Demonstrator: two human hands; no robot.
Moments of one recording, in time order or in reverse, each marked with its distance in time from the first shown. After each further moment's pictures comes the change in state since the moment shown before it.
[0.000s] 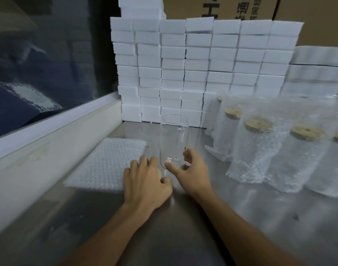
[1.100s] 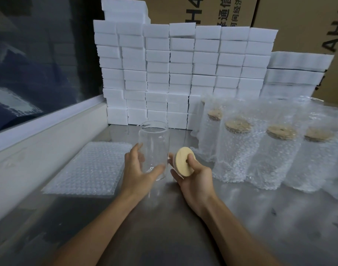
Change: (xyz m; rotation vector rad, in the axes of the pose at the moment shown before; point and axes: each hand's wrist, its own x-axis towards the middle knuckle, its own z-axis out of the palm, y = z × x) left_hand 0.020 0.015 0.012 -1.095 0.002 -0.164; right_hand -0.020 -0.013 -0.037 1.153 -0.079 0.398
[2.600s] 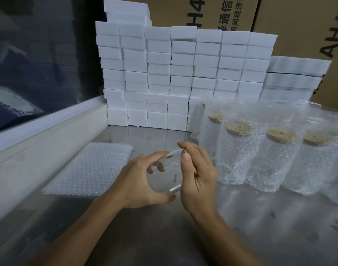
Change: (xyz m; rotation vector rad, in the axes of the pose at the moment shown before) left_hand -0.007 0.027 -0.039 0.410 -0.430 0.388; right_hand -0.031 0.002 0.011 -0.940 0.054 -1.161
